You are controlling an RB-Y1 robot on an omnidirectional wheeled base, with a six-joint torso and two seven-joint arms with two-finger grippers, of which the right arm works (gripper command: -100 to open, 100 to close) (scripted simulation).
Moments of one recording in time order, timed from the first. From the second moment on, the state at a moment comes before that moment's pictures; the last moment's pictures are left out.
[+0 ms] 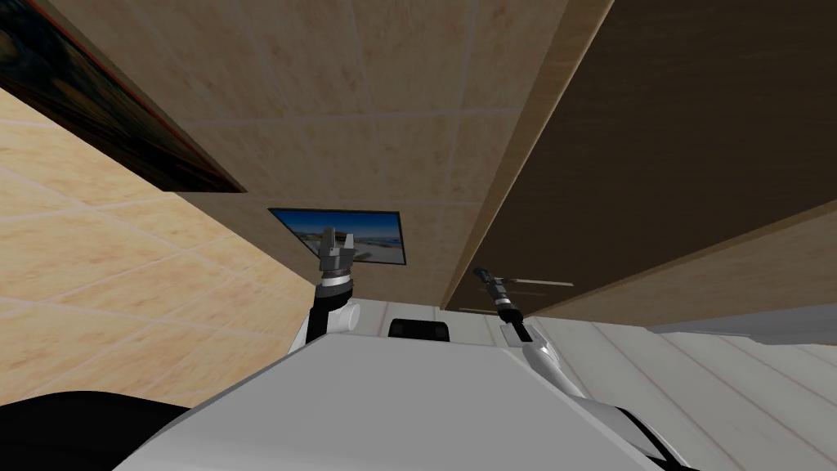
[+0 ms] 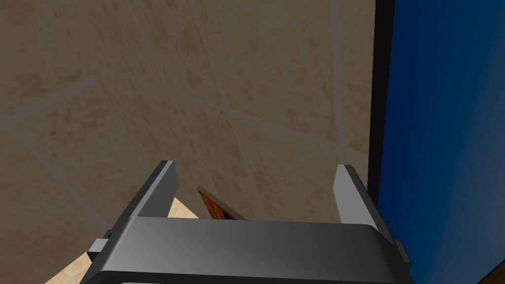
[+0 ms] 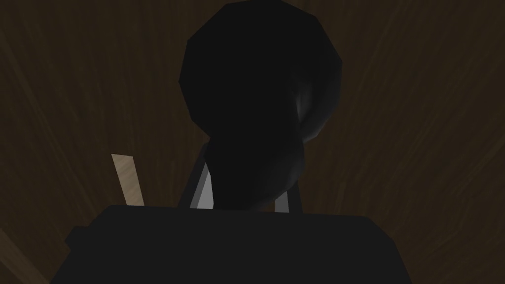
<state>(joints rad) -0.01 -0.42 -0.12 -0.73 0.13 -0.84 -0.40</state>
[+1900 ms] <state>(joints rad) 0.12 -0.51 -0.08 -0.71 0.18 -1.04 -0.52</state>
